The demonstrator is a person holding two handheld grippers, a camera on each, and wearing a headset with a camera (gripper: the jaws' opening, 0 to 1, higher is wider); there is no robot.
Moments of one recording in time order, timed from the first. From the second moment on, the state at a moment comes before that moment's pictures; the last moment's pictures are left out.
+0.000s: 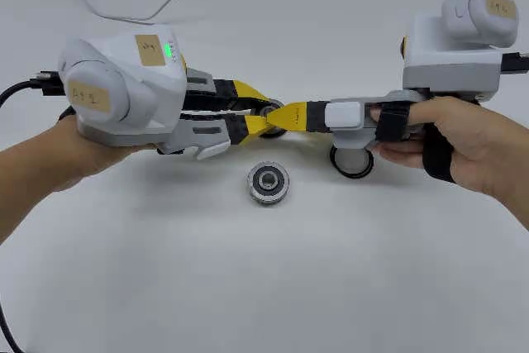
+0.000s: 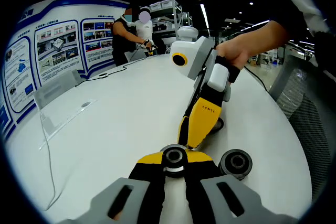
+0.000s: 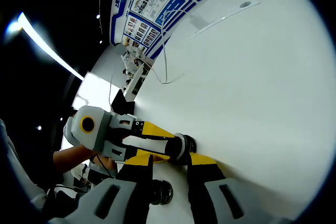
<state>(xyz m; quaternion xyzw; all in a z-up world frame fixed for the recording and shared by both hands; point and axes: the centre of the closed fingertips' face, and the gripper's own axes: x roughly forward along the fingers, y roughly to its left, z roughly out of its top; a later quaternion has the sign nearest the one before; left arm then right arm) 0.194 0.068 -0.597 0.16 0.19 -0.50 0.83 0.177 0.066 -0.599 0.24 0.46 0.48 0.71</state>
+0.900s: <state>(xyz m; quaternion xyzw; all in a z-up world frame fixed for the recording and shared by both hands) 0.194 0.068 -0.598 0.16 0.19 -0.50 0.83 0.188 0.060 -0.601 0.23 0.44 0.46 0.73</state>
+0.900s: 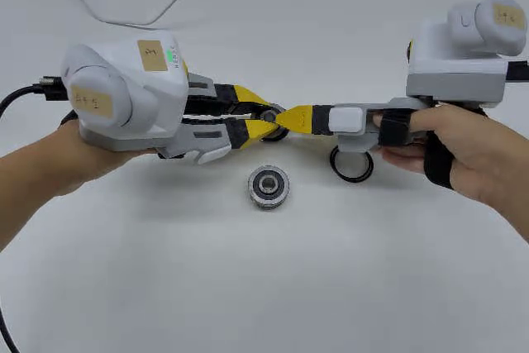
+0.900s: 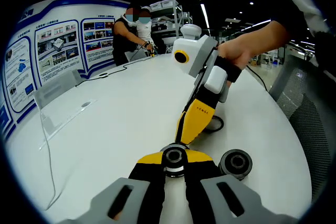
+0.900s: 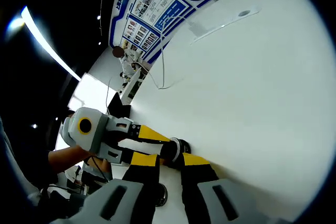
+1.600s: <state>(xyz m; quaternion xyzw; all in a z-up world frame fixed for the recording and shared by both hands) 0.195 0.068 -0.598 0.16 0.19 -0.50 0.83 0.194 0.058 -0.607 0.21 0.45 0.44 0.75</state>
